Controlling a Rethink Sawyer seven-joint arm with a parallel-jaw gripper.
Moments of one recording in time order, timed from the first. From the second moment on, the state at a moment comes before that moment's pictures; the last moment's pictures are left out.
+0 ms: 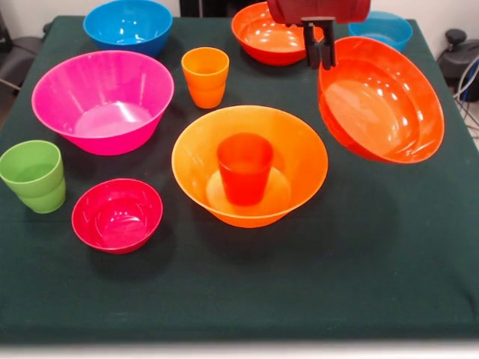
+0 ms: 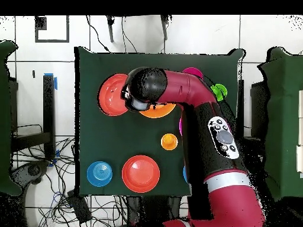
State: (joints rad) arm -0.41 -0.64 0.37 1.45 -0.11 0.92 1.94
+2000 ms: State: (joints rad) arm -0.55 -0.64 0.54 1.43 -0.15 1.03 1.94
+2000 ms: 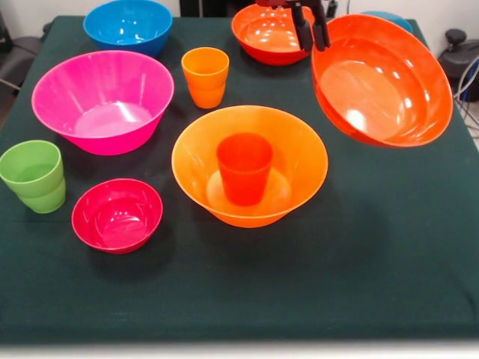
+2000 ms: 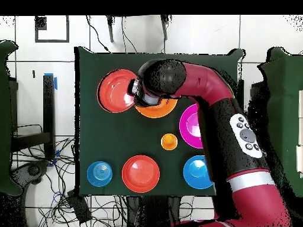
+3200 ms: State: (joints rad) arm -0.64 -0.59 0.62 1.34 -0.23 1.09 1.93
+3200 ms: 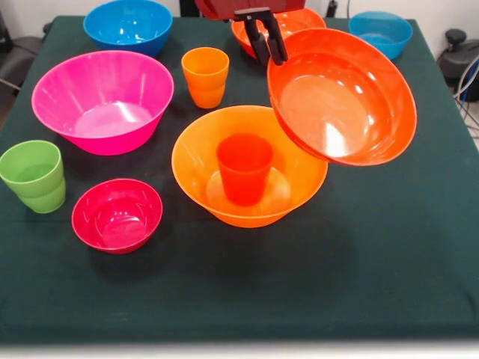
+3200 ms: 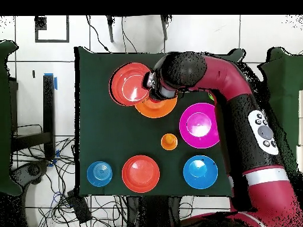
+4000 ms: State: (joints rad) arm -0.68 -0.59 0.66 1.32 -0.26 1.14 1.91
